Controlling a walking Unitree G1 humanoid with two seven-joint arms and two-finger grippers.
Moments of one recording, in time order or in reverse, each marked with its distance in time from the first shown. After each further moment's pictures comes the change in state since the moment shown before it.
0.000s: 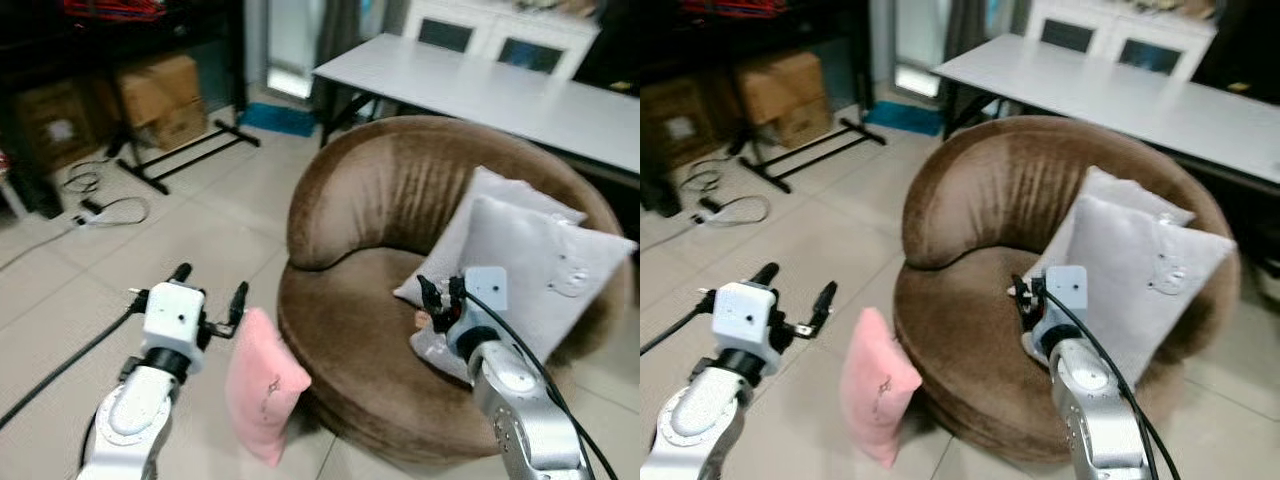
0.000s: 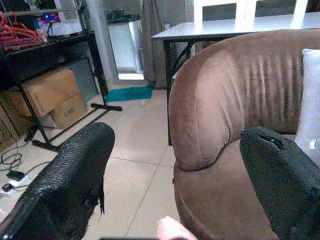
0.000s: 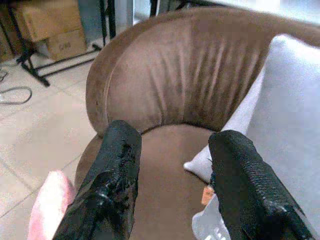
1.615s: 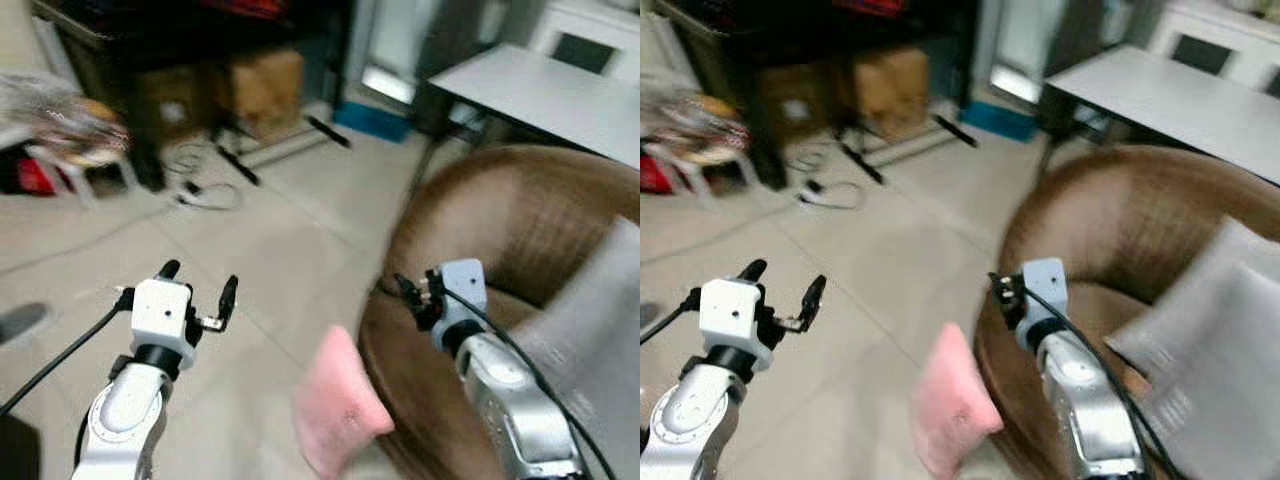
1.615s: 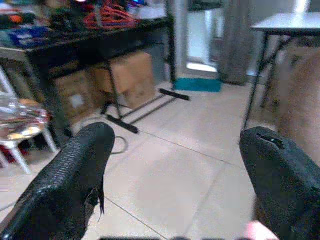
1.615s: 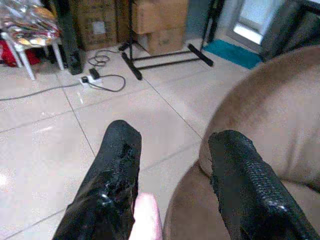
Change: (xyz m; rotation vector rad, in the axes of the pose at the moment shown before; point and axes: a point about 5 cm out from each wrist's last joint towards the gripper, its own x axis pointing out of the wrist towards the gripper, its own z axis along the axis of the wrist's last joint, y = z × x) left arm 0.003 0.003 0.002 -0.039 -0.021 0.022; right arm 0.003 0.012 0.000 -0.048 0.021 0.127
